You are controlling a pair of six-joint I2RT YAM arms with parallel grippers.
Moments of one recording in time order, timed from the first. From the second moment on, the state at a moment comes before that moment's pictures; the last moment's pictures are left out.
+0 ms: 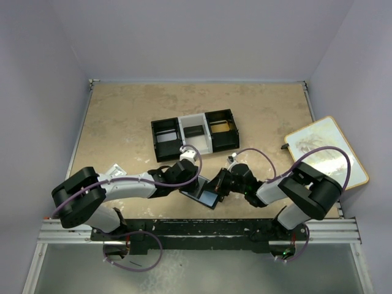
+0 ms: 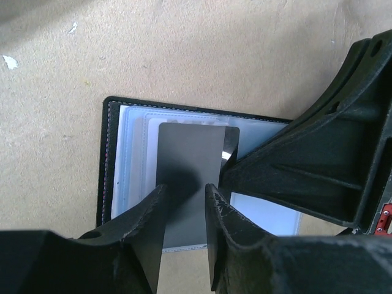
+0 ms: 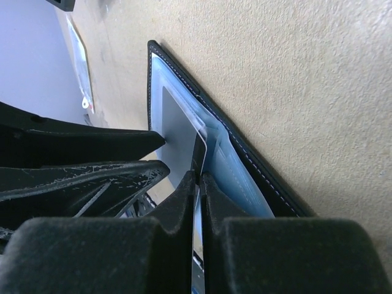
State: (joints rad) left arm -1.01 1.44 0.63 -0.01 -0.17 -0.71; right arm 0.78 1.54 0.23 0.75 -0.23 1.21
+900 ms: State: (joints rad) left arm -1.01 1.43 0.62 -0.04 -0.23 -0.76; right arm 0.79 1.35 0.21 0.54 -0.12 1.21
